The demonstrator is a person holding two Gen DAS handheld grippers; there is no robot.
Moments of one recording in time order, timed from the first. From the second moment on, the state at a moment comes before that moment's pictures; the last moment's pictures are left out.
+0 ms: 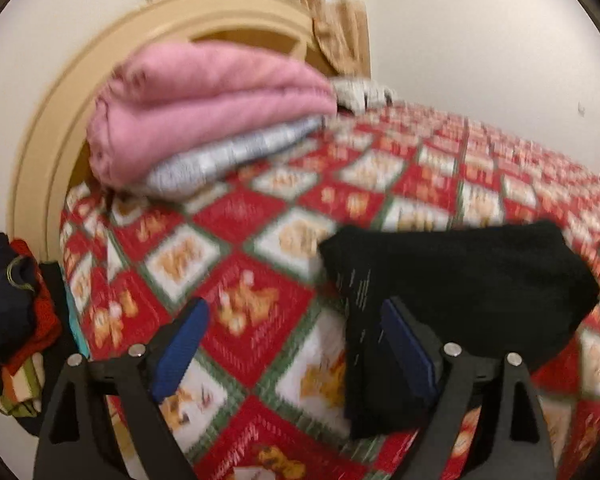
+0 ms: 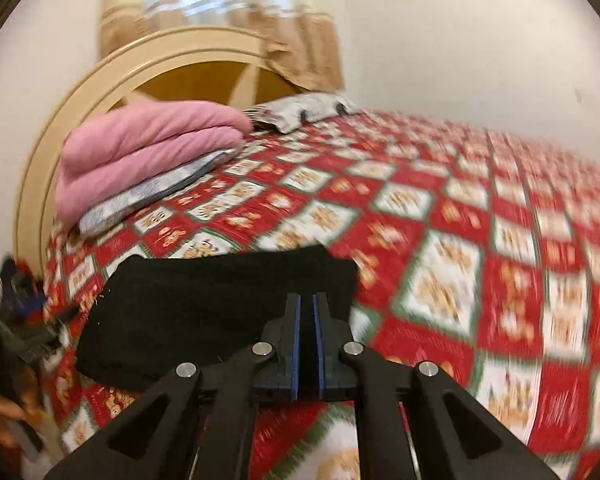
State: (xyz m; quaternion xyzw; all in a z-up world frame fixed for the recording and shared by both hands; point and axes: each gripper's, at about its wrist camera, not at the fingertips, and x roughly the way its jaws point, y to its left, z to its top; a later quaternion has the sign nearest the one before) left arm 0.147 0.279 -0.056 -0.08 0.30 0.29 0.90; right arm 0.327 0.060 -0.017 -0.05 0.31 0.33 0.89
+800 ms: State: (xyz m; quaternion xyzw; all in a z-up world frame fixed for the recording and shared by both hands) left arm 0.174 0.253 -0.106 -0.11 0.37 0.26 0.89; right arm 0.308 0.060 -0.061 0.02 0.37 0.33 0.87
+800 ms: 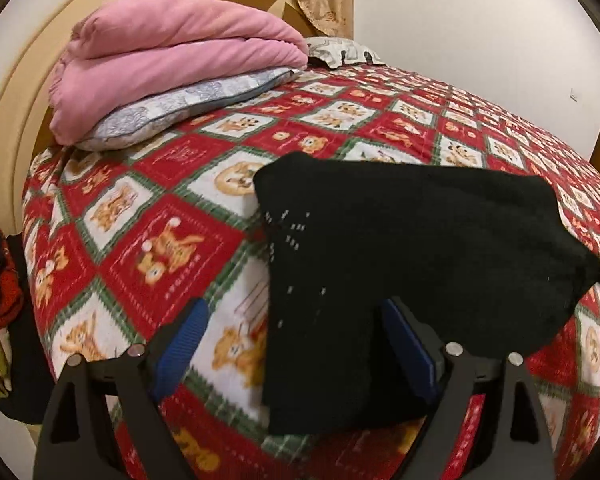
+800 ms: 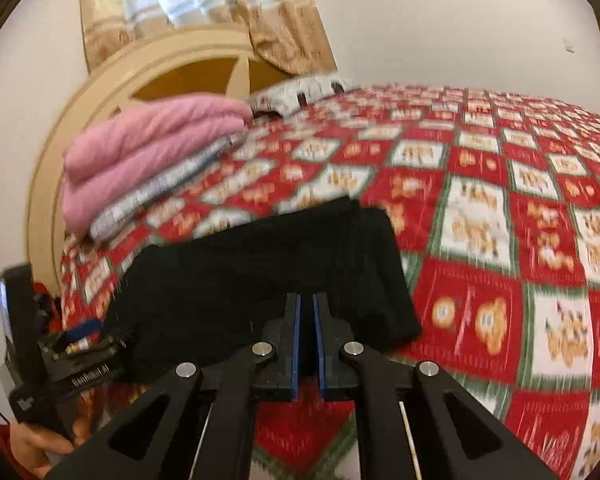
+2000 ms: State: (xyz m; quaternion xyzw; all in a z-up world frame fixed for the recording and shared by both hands) left arm 0.097 0.214 -0.116 -0.10 0.41 0.21 0.88; right arm 0.147 0.043 -0.094 0.00 0.36 0.28 0.89
